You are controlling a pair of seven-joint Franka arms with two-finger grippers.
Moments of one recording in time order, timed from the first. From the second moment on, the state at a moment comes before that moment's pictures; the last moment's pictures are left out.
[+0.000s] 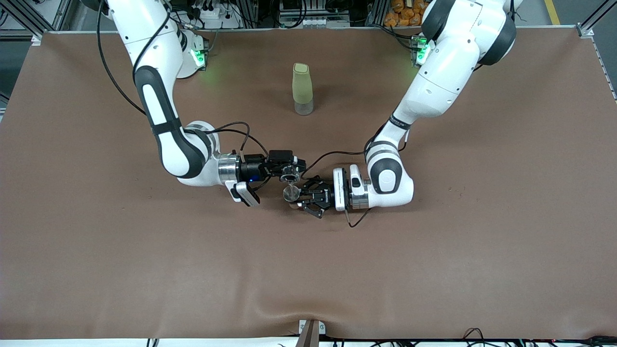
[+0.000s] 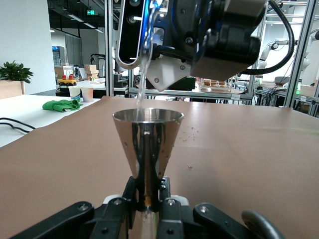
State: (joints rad) left arm -0.44 0.97 -0.13 -1.43 -1.84 2.10 2.42; right arm 0.59 0.60 -0.18 -1.84 2.06 1.67 -1.00
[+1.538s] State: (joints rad) left arm -0.44 0.97 -0.13 -1.42 -1.84 2.10 2.42; right arm 0.57 0.60 -0.19 -1.82 2.07 1.62 -0.75
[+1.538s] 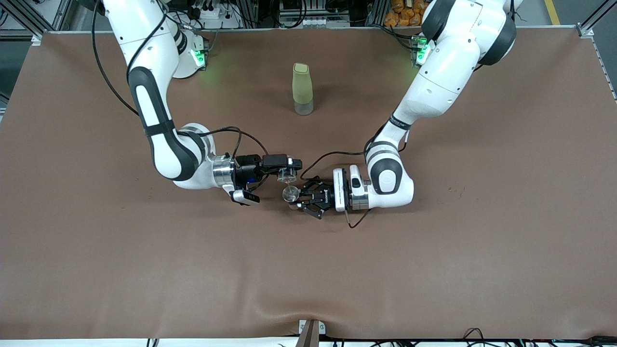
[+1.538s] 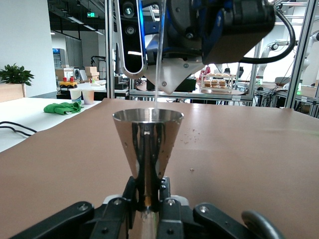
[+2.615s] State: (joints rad) left arm -0.44 0.97 -0.15 -1.42 -1.84 2.09 2.42; right arm 0.57 0.60 -0.19 -1.81 2.05 1.61 -0.81
